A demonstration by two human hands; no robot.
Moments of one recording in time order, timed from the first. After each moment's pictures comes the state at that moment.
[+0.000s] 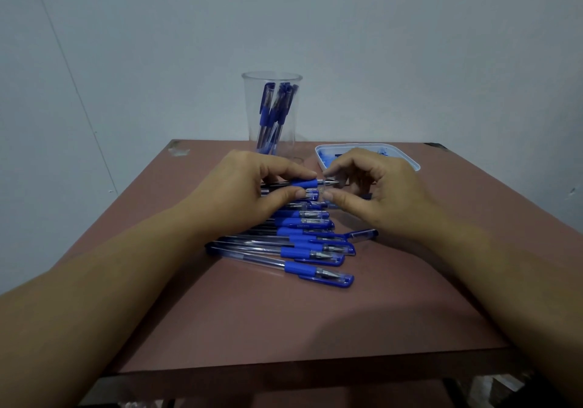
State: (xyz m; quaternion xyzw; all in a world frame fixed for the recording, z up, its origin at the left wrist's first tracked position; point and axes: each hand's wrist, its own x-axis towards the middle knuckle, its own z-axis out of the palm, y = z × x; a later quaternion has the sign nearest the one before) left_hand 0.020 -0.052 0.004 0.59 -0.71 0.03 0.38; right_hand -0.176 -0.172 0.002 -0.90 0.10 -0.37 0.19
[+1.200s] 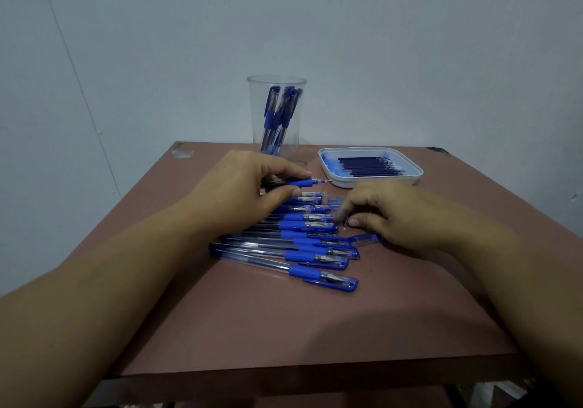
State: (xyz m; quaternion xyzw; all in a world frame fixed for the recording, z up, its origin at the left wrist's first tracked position) left_hand 0.026 -0.052 0.005 0.63 -0.69 0.03 0.36; right_hand -0.188 -0.175 0.015 -0.97 0.19 -0.08 0.15
